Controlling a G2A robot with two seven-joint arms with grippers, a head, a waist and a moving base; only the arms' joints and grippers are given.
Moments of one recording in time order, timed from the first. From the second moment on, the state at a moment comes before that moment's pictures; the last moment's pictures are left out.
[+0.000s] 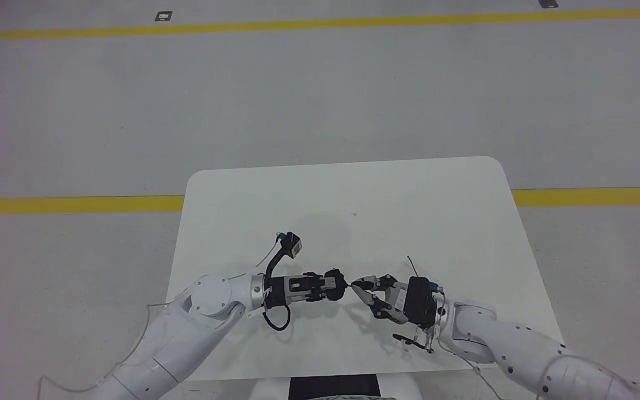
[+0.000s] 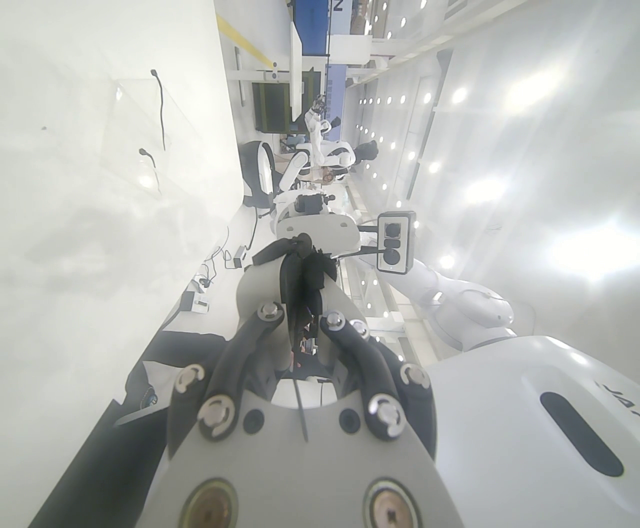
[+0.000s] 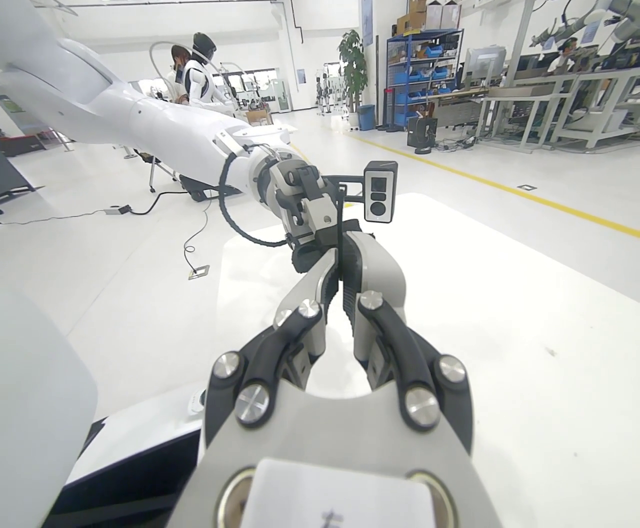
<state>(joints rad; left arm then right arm) 1.38 -1.00 -0.90 -1.58 -0.49 -0.30 -0.86 -1.25 -0.67 0.44 -1.69 -1.06 -0.34 -0.67</state>
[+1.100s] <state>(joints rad) 1.38 -1.00 -0.90 -1.58 -0.49 -0.30 -0.86 -1.26 -0.68 0.45 -1.68 -1.05 -0.34 -0.67</state>
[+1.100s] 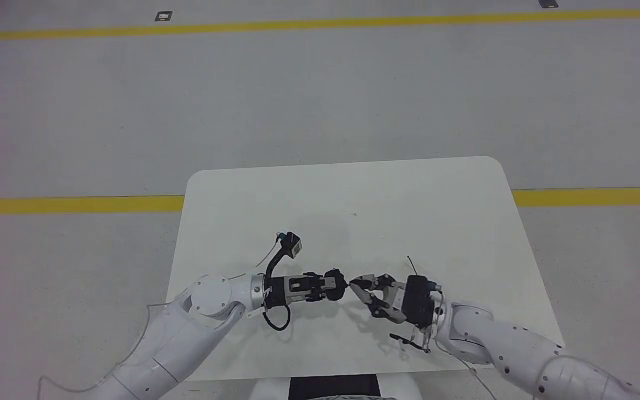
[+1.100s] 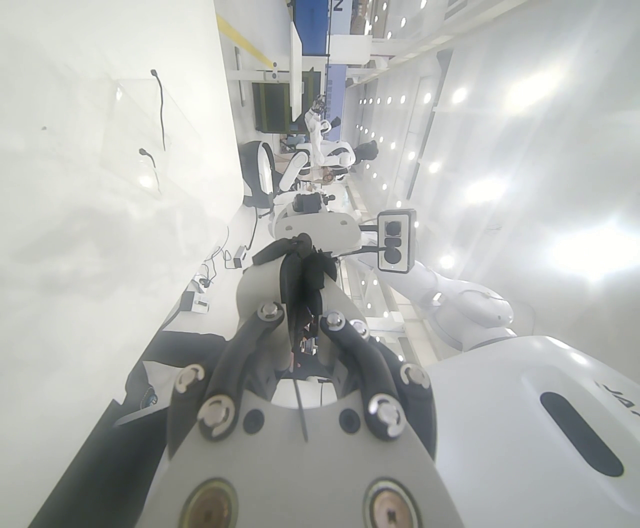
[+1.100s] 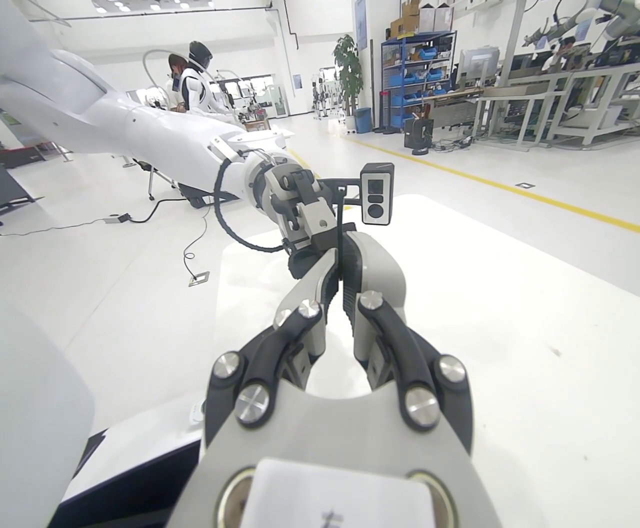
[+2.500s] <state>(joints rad) 1.38 -1.00 -0.90 -1.58 -0.49 -0.30 -0.86 -1.31 -0.66 0.51 -1.68 -1.07 -0.34 -0.68</state>
